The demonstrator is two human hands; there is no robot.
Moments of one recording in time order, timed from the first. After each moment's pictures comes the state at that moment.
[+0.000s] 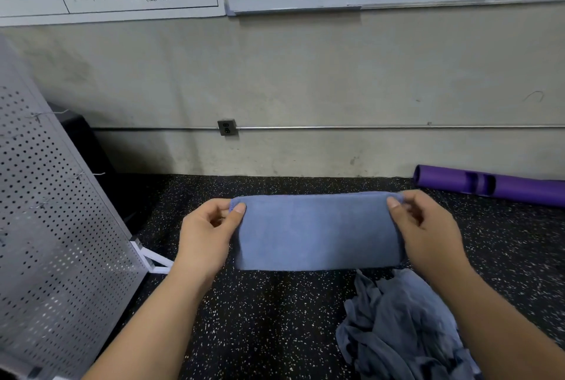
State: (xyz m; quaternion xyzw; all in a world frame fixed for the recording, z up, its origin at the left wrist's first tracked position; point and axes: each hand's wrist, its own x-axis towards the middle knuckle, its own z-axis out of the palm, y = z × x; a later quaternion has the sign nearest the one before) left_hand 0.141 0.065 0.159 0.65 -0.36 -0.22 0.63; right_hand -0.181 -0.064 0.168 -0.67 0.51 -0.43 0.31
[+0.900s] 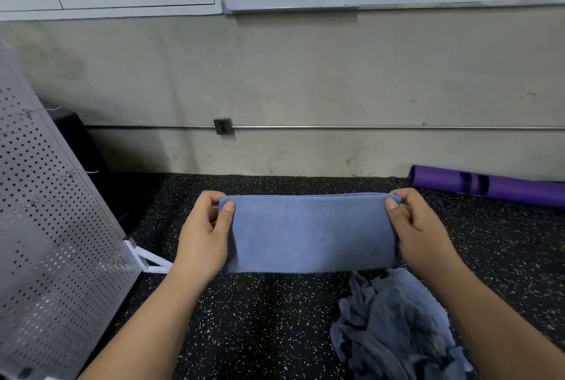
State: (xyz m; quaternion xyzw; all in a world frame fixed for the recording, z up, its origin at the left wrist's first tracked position) left_hand 0.139 0.066 0.156 0.71 -0.43 -0.12 0.55; right_hand -0.183 -0.065 0.167 -0.69 0.48 -0.42 0.34
